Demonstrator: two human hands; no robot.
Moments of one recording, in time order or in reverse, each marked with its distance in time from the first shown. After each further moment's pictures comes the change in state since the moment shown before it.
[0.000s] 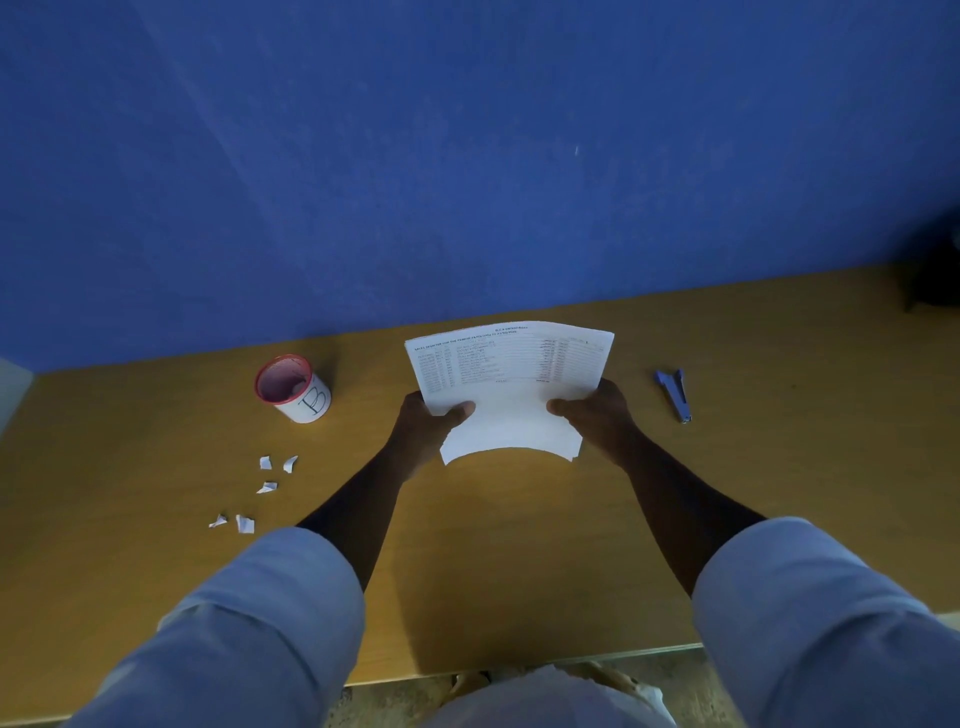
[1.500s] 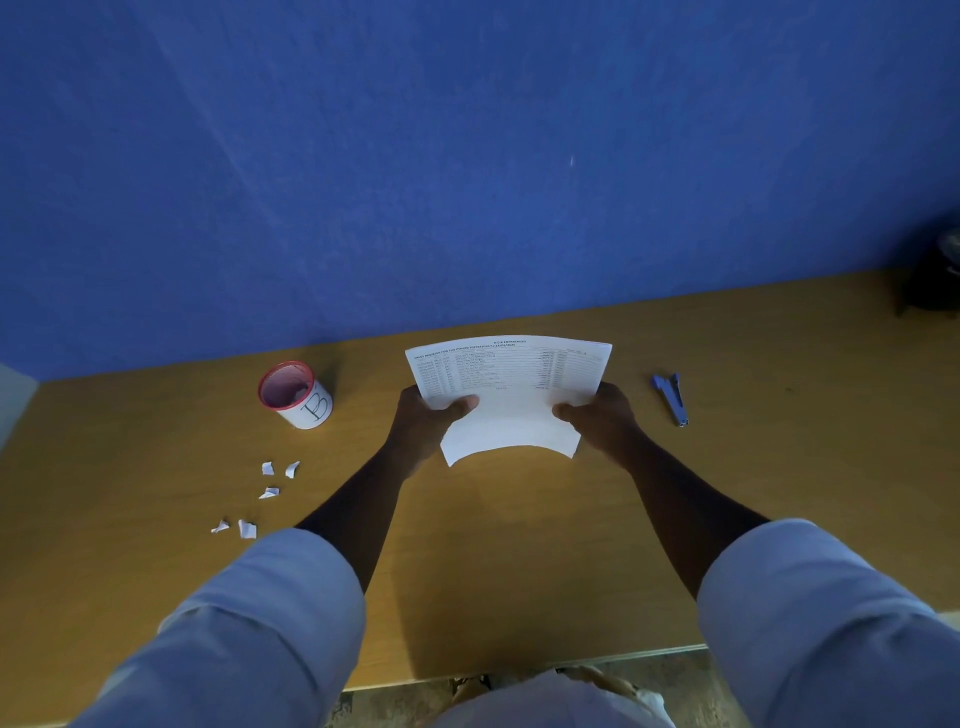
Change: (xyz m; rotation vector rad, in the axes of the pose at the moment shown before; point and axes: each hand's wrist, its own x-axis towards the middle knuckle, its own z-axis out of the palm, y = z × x) left_hand -0.006 0.019 0.003 -0.077 0.019 0.061; right_hand -0.010 -0.007 -0.007 -0.131 0.043 0.001
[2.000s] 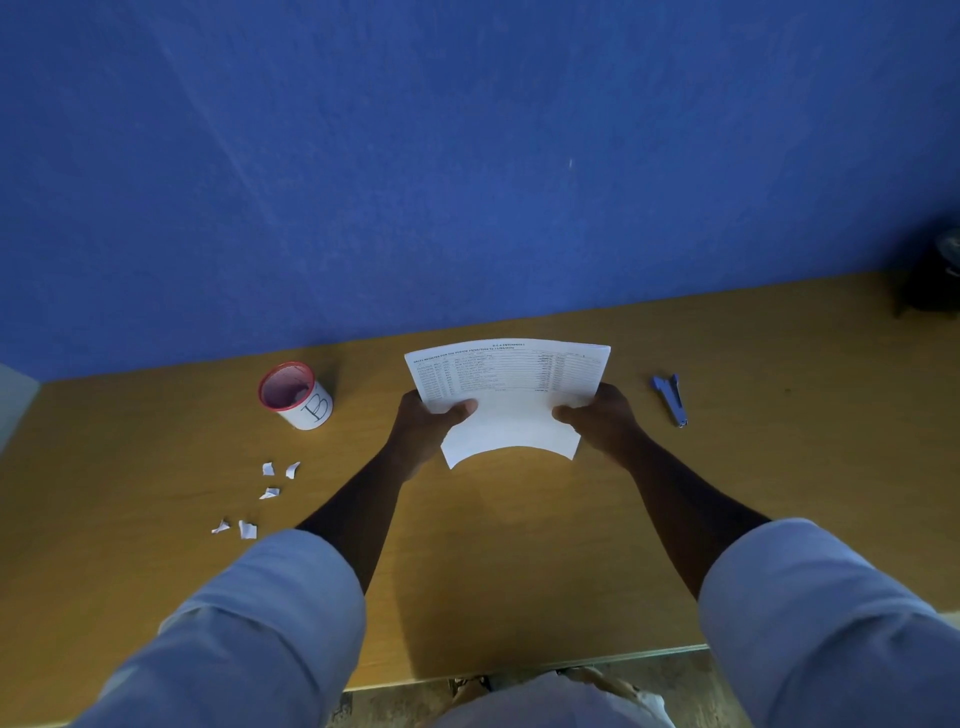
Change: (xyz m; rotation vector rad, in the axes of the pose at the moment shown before) left_hand -0.002 -0.003 -0.001 0.040 -0.009 -0.031; right_hand -0.001 0.000 -0.002 -0.014 -0.022 0.000
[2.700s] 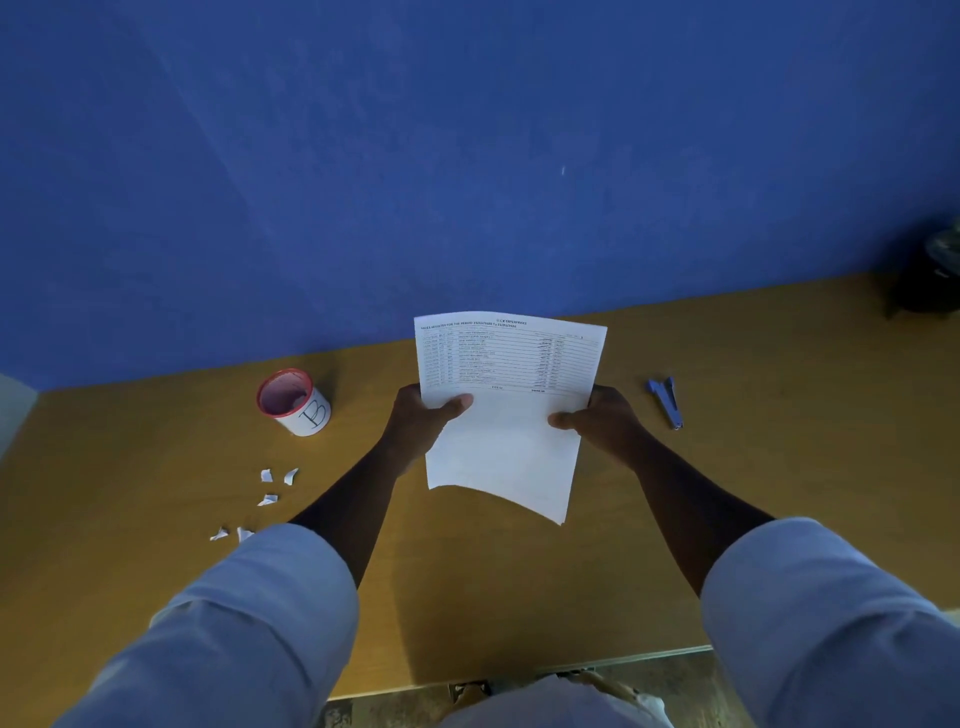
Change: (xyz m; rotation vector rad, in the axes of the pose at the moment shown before) left_hand 0.011 0.002 -0.004 0.059 -0.005 -0.004; right_hand 0.000 0.002 -0.011 -0.024 -0.090 -0.020
